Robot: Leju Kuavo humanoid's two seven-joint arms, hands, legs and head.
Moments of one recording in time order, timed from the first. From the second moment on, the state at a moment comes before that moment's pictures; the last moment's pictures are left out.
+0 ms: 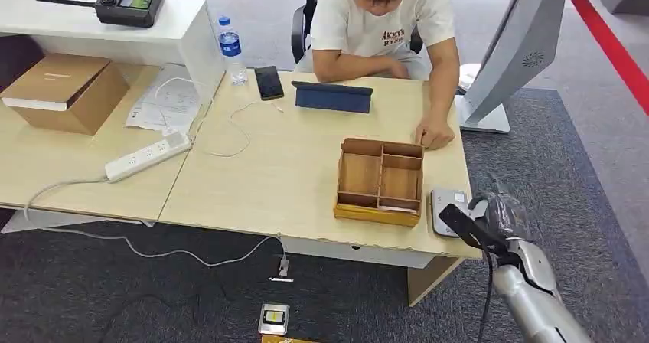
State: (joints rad) left arm -0.10 -0.09 0.38 -0.18 -1.36 0.39 -0.05; right arm -0.57 -0.29 0.42 -0.50 0.73 -0.45 -0.37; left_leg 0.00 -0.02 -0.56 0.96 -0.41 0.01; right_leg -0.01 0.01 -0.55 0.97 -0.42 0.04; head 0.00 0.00
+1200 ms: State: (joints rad) left arm -0.10 -0.10 0.37 -0.18 -1.35 0.39 -0.04; right arm -0.55 -0.27 0.41 -0.50 0.74 -0.46 -0.37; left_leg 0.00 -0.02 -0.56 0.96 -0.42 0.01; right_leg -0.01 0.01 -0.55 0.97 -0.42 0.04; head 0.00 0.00
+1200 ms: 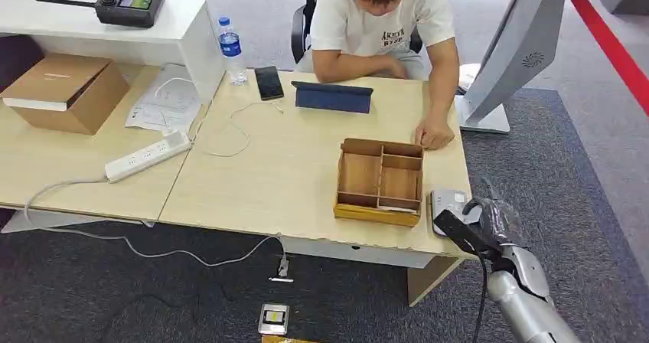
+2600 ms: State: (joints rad) left arm -0.10 -0.09 0.31 -0.18 -1.43 0.38 -0.13; right arm -1.03 -0.25 0.34 -0.55 0.80 -0.38 -0.38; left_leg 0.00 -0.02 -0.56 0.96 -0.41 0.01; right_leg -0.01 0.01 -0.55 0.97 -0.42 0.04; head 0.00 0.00
